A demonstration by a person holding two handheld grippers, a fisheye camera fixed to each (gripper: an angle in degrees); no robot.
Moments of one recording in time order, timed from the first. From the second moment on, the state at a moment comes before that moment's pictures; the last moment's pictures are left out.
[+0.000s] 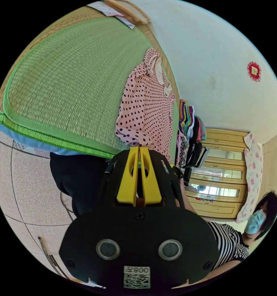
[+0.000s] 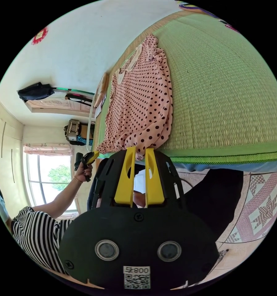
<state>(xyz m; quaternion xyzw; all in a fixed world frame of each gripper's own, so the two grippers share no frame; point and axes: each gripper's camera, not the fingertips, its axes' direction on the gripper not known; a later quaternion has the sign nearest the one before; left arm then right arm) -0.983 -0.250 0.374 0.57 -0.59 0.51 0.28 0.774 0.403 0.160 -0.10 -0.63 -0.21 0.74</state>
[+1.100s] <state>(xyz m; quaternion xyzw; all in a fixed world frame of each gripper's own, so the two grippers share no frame) -1.253 -0.173 0.407 0.42 -0.57 0.62 0.33 0.951 0.520 0.045 -0.02 -0.71 -0.27 0.65</state>
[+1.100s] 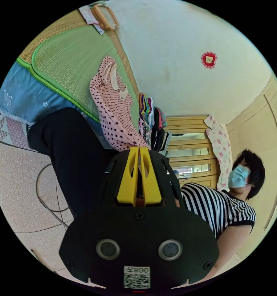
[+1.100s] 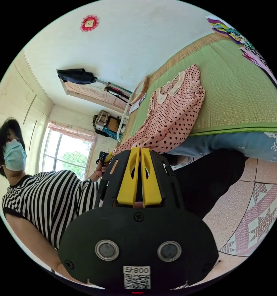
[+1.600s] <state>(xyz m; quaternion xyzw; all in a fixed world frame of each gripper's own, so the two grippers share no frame) -1.276 -0.194 0.438 0.38 -0.58 0.64 0.33 0.974 0.537 0.009 0.01 -0.72 -0.25 0.64</state>
